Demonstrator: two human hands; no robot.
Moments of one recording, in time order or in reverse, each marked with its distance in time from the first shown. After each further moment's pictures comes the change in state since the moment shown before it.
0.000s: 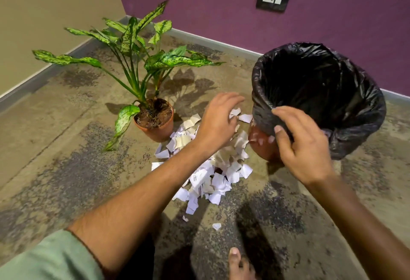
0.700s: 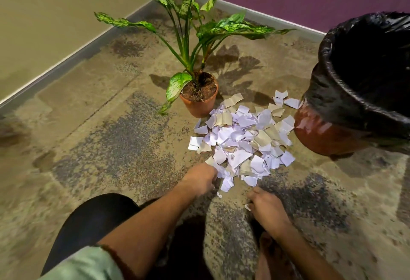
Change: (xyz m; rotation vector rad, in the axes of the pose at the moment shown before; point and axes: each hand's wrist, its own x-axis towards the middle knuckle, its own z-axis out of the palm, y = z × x) left_hand -0.187 -0.119 -0.001 0.463 -0.863 -0.488; right_hand -0.179 -0.038 0.173 -0.130 -1.034 0.083
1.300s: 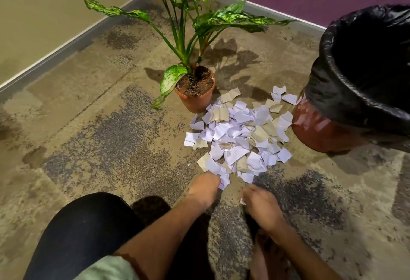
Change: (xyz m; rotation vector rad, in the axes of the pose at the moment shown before) left_hand 0.003 0.030 0.038 -0.019 0.019 -0.071; right_hand 0.003 0.001 0.007 0.126 0.142 -0.035
